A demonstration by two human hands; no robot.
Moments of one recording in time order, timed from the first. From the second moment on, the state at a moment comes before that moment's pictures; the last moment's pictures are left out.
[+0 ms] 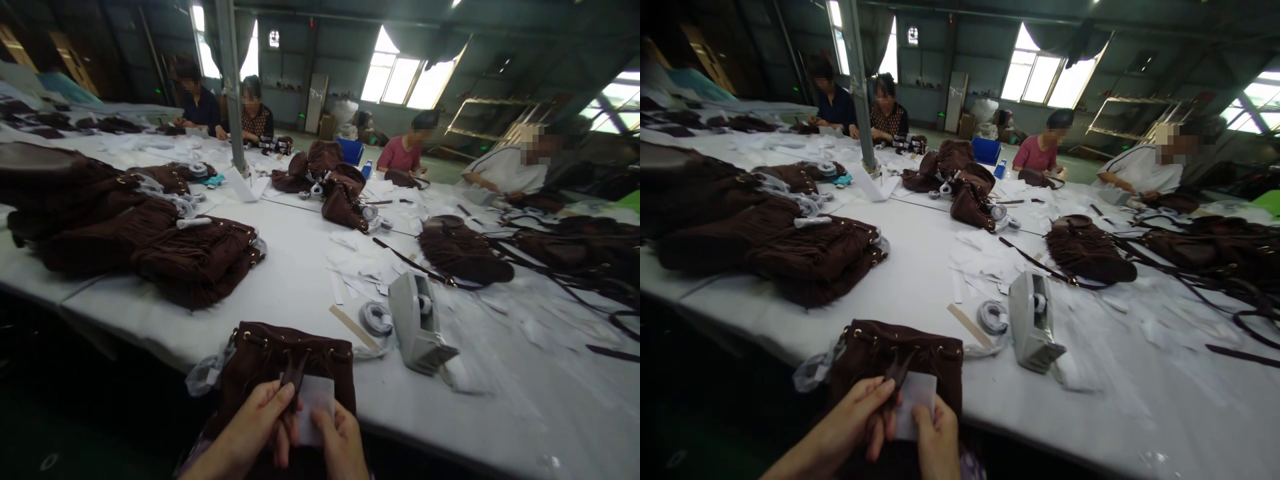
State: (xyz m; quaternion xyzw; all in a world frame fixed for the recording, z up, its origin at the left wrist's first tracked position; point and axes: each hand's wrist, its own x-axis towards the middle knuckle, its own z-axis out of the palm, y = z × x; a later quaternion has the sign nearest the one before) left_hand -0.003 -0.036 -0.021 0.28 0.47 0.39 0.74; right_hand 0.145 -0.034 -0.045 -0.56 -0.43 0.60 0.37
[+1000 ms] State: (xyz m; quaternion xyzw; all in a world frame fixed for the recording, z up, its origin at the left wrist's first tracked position) left_hand -0.007 -0.026 -0.035 0.18 0.48 0.46 0.73; right_hand 0.123 -0.012 -0.046 -0.54 -0.36 0.64 0.41
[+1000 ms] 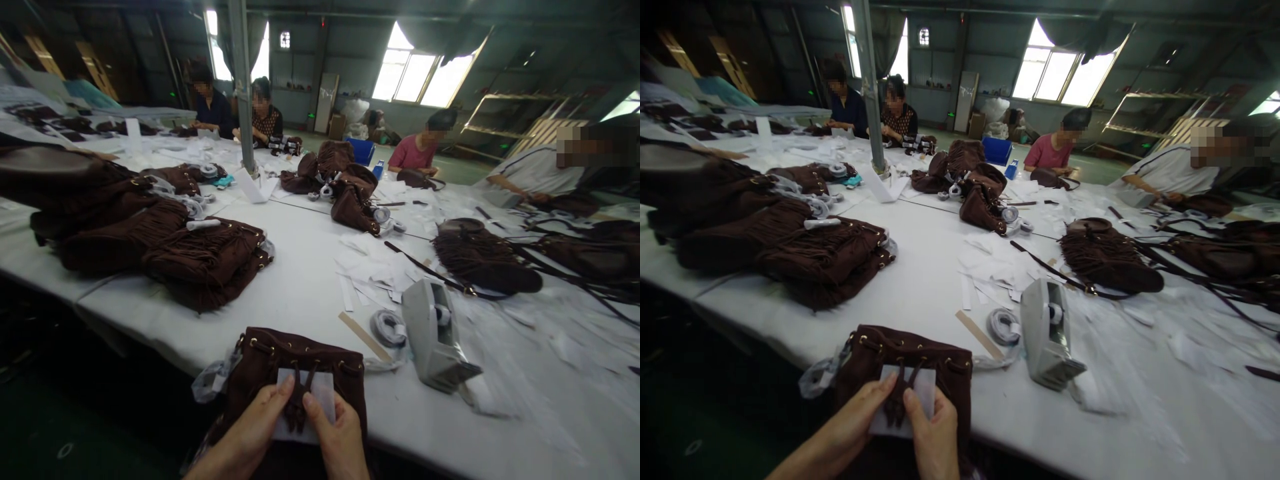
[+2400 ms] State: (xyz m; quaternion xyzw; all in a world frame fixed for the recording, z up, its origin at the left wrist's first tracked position) left_hand 0.002 -0.026 -0.046 0.30 0.56 0.52 0.57; right_hand 0.114 -0.033 -0.062 -0.53 -0.65 0.16 0.52
